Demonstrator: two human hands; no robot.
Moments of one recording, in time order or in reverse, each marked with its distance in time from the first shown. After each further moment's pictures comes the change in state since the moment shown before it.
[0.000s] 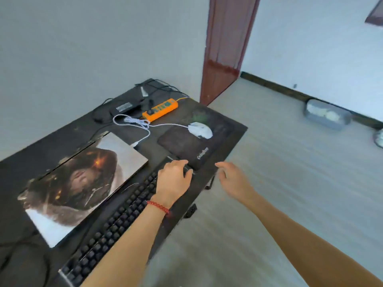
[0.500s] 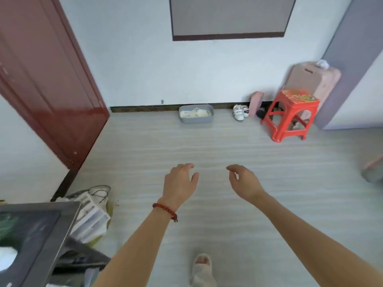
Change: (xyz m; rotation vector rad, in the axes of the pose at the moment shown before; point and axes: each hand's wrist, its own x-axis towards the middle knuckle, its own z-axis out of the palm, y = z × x) left_hand 0.105 0.499 0.266 -0.007 -0.360 0.633; right_hand -0.071 0.394 -0.366 0.033 0.465 0.585
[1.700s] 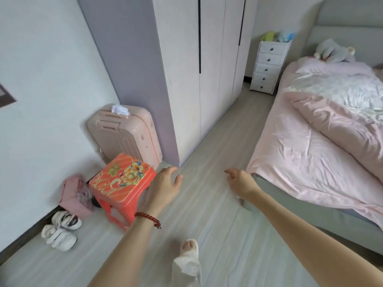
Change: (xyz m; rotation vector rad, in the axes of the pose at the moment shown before) left_hand 0.857 0.836 0.532 -0.111 -0.468 0.669; right_hand 0.616 0.775 -0.649 0.114 0.470 0.791
